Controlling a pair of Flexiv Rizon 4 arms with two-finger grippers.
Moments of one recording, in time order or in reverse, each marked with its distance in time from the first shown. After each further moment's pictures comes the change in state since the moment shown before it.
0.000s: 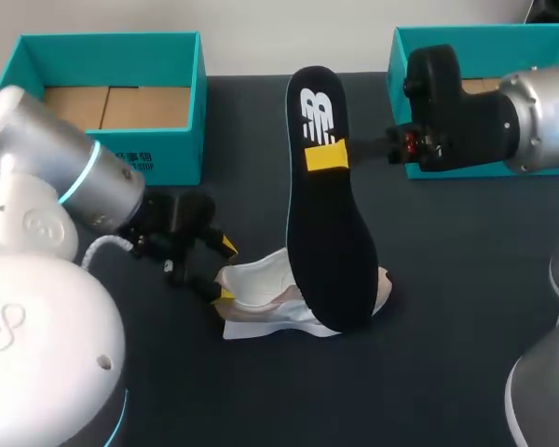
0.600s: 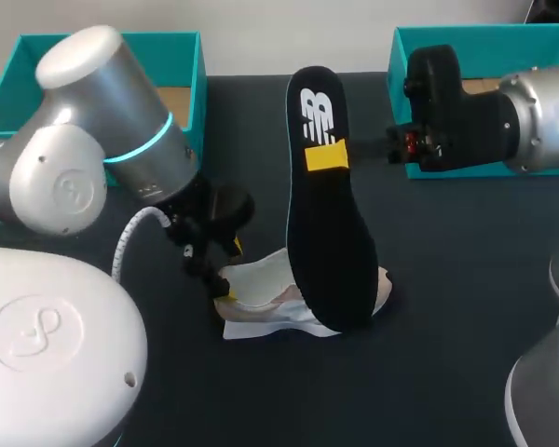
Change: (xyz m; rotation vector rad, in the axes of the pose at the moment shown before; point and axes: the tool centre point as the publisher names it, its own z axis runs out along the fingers) left arm 0.004 -0.008 -0.008 -0.338 0.026 0.068; right arm 0.000 0.000 0.000 0.000 0.000 0.000
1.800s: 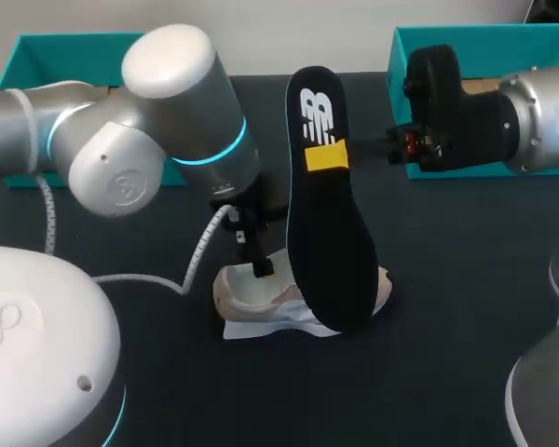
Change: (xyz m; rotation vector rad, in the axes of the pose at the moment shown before) left arm -0.054 -0.042 0.022 -0.109 -0.202 -0.112; right arm 0.000 0.000 0.000 0.000 0.000 0.000
